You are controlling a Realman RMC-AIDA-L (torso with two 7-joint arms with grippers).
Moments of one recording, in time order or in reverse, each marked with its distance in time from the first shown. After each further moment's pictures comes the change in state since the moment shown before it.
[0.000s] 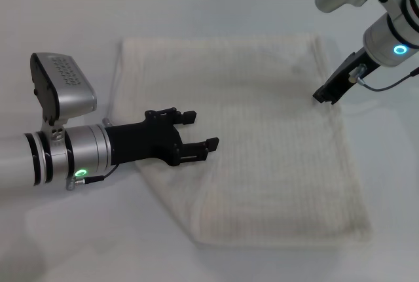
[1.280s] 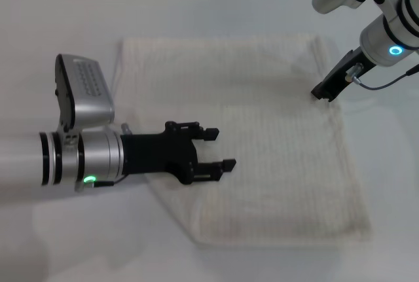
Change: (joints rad) left arm -0.025 0.000 0.124 0.035 0.004 0.062 0.011; right arm 0.000 0.006 -0.012 0.018 0.000 0.056 0.002
